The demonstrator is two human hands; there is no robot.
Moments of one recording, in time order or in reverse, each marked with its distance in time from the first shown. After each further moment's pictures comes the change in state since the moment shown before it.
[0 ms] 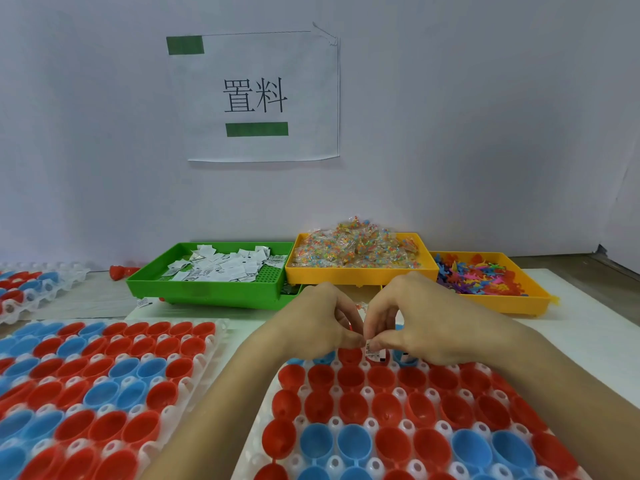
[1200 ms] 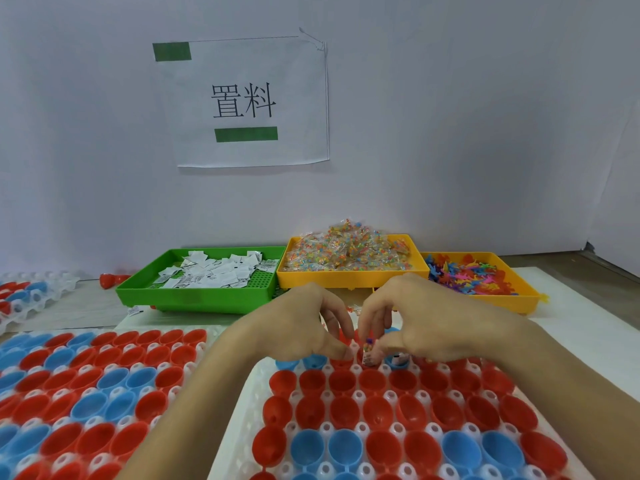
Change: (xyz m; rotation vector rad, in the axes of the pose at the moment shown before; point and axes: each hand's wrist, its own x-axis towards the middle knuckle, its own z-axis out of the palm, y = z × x) left_hand -0.007 0.006 -0.016 0.014 -0.088 -0.014; right_hand -0.003 0.008 -0.009 -0.071 -0.048 0.034
